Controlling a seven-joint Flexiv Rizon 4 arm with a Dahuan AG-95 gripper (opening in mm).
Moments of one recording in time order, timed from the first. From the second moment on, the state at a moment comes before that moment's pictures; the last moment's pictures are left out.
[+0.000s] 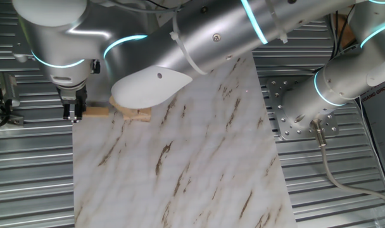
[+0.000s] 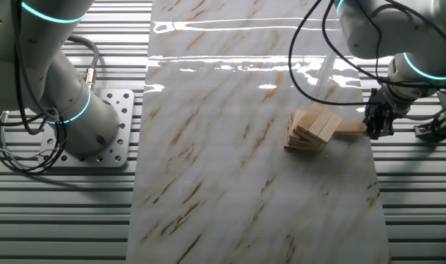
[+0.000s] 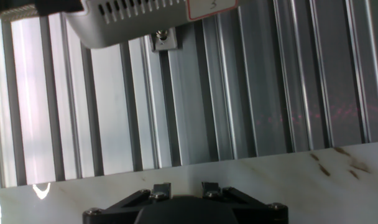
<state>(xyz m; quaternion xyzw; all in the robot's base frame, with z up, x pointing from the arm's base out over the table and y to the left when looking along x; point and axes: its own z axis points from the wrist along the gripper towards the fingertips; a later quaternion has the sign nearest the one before) 0.719 -0.013 0.035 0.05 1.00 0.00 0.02</state>
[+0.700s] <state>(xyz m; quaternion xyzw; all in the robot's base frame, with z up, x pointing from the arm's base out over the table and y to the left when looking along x) 0.723 -0.011 0.035 0.05 1.00 0.00 0.02</state>
